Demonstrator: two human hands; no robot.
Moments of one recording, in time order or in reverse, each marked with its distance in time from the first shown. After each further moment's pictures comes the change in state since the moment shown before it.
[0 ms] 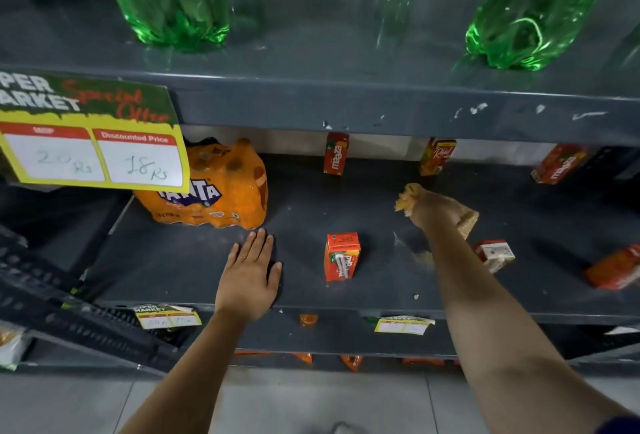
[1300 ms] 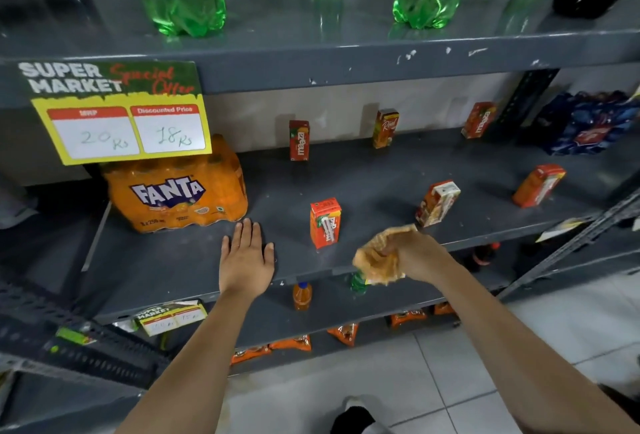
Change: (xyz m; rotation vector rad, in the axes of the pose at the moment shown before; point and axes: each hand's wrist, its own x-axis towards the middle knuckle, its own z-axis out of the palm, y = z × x) left_hand 0.000 -0.001 -0.003 0.049 -0.067 0.024; right_hand -0.180 0.054 0.042 -0.121 -0.098 -0.343
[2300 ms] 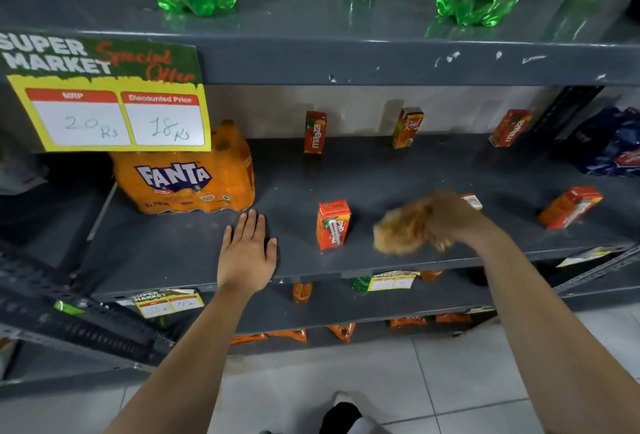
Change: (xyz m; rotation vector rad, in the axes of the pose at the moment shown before) left_hand 0.001 0.002 0.000 -0.017 0.021 -0.020; right_hand 0.039 0.034 -0.069 0.213 0.062 0.025
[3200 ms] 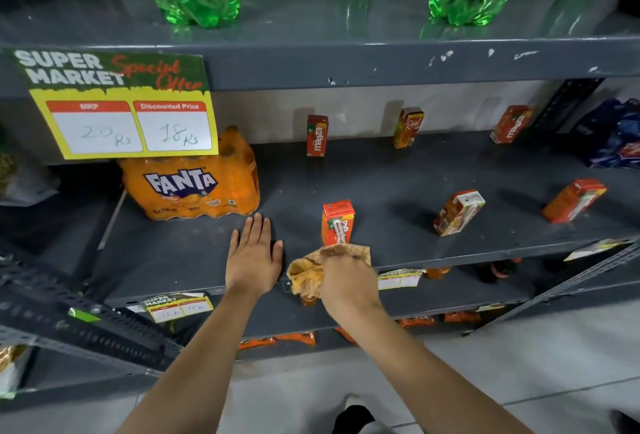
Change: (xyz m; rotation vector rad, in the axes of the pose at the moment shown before) left_hand -0.003 0.000 -0.003 -0.019 -0.001 0.009; right_hand -0.072 -0.146 0.100 -0.068 0.154 -0.118
